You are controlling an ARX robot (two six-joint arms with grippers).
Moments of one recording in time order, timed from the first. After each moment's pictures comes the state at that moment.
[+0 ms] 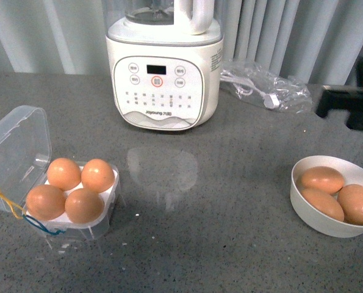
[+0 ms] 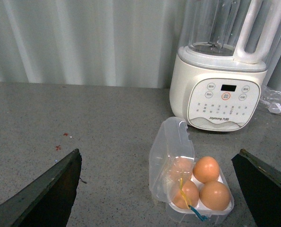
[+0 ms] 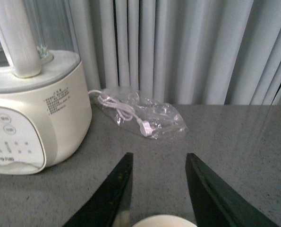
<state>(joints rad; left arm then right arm) 0.00 0.00 0.03 0.00 0.00 0.00 0.42 1.49 0.30 1.17 0.42 0.01</state>
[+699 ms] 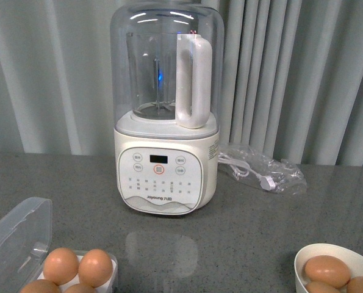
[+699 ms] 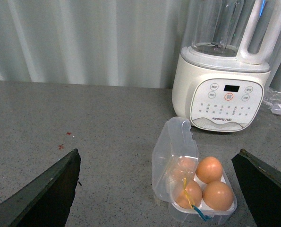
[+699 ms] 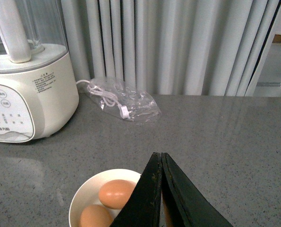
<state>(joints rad) 0.00 0.00 0.03 0.00 0.00 0.00 0.13 0.84 0.03 0.79 0.12 0.00</state>
